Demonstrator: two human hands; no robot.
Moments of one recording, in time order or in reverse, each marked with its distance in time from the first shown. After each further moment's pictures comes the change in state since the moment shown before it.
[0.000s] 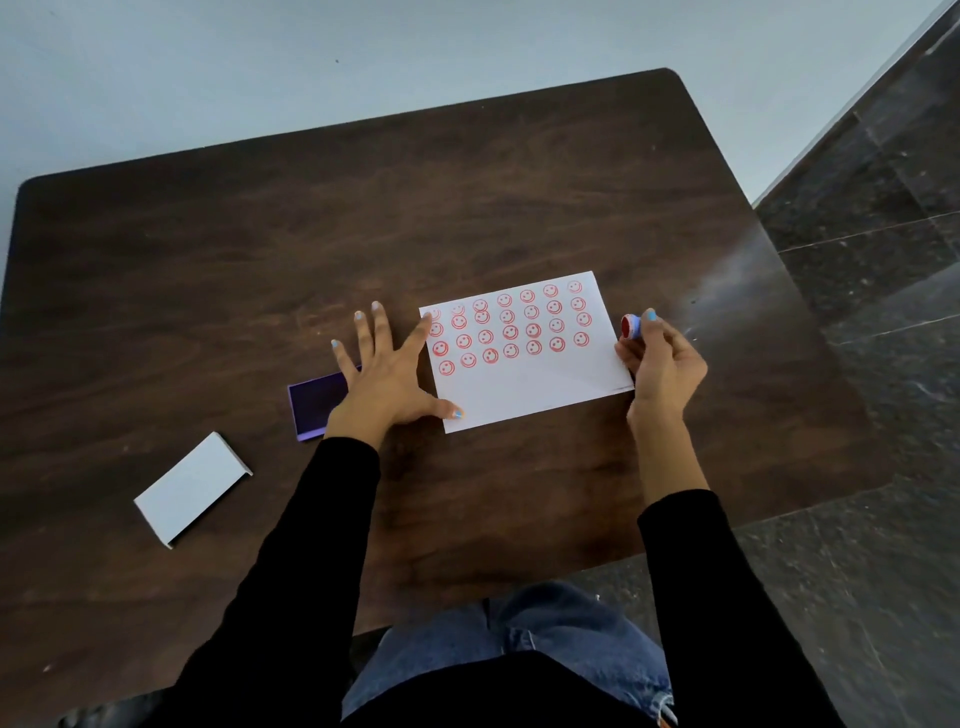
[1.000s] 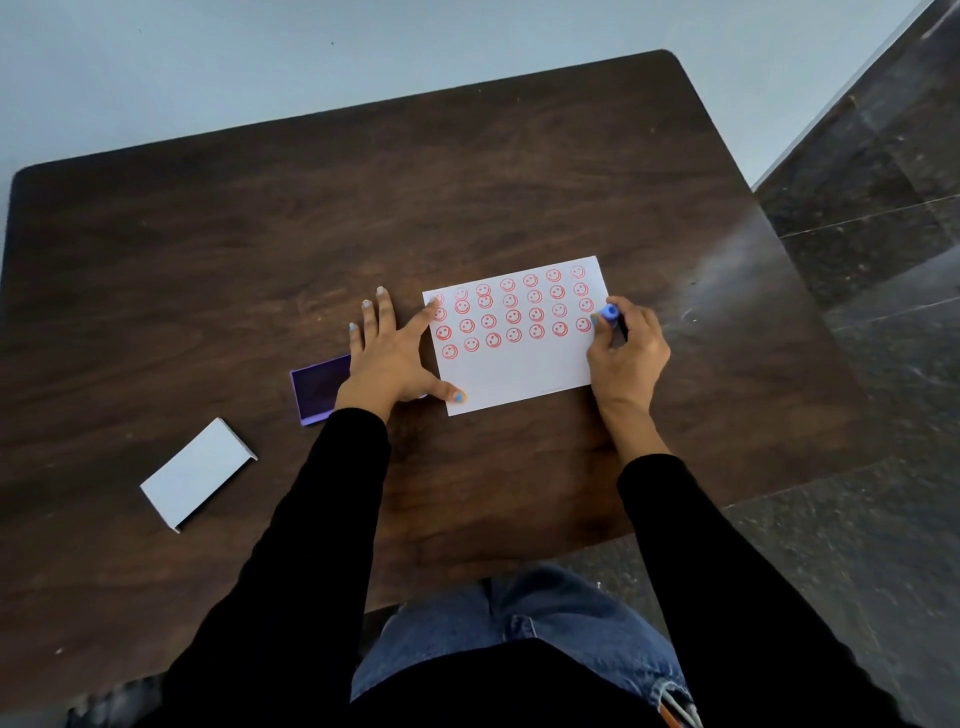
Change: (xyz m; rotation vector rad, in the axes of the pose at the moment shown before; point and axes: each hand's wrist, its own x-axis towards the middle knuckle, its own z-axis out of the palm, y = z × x) left_hand 0.009 -0.004 0.003 -0.044 0.002 0.021; right_hand -0.004 0.033 0.003 -0.641 -0.108 -0.734
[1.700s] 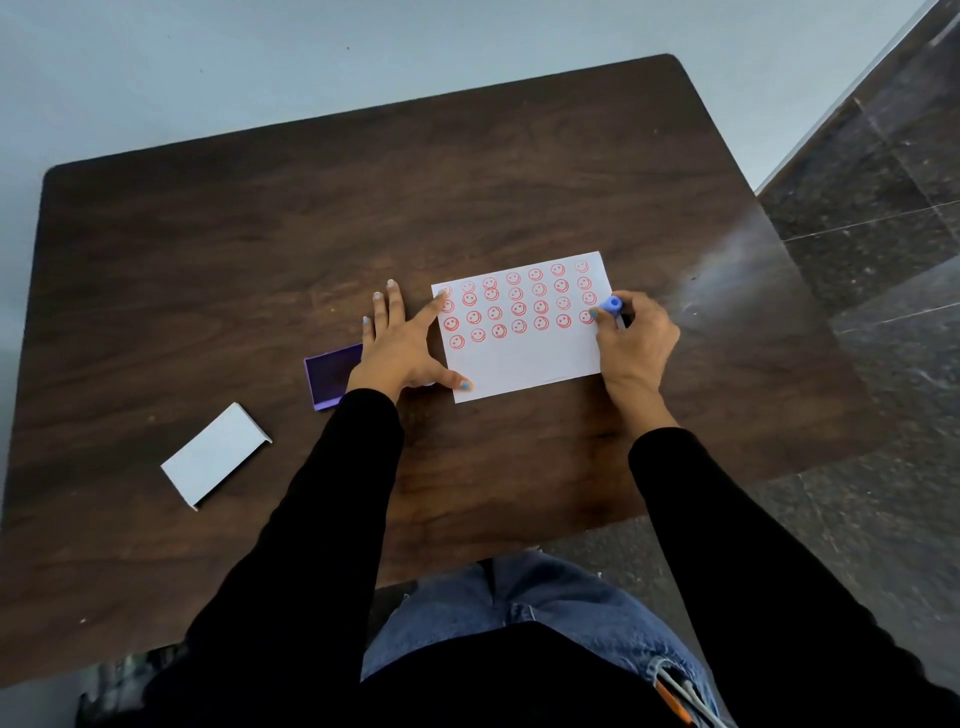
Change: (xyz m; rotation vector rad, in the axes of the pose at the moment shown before) left_hand 0.000 -0.001 0.002 -0.057 -0.005 0.003; right_hand 0.010 -0.009 -0.009 -0.046 -0.079 0.098
